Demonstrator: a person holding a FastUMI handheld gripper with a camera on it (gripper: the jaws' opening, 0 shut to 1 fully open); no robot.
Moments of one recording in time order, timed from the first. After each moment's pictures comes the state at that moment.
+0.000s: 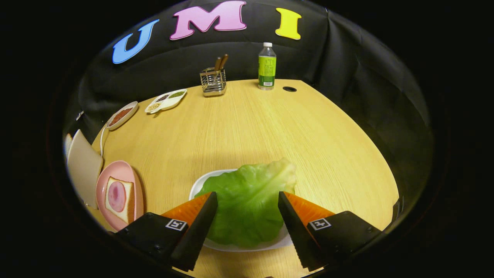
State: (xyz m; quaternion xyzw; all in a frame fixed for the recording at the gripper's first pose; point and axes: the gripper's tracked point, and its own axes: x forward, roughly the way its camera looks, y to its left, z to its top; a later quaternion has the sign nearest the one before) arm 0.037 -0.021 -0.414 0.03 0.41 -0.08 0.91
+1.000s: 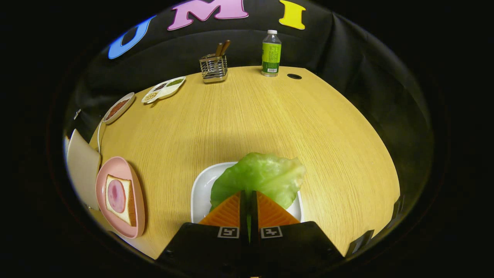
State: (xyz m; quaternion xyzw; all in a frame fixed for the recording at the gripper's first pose) arm 0.039 -0.012 -0.421 0.02 0.47 -0.07 0.88
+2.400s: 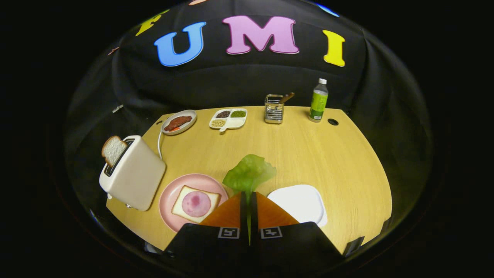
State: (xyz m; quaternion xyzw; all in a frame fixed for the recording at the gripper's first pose) arm 0.034 0.120 -0.281 0.00 0.39 0.07 0.92
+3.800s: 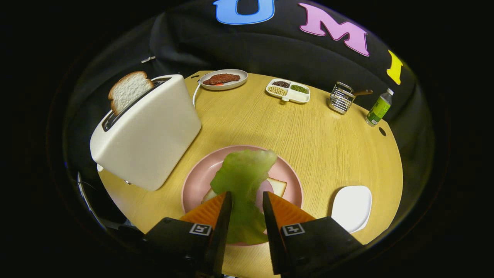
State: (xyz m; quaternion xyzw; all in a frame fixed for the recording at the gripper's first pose) arm 0.015 0.239 -0.364 -0.10 0.46 0.17 0.86
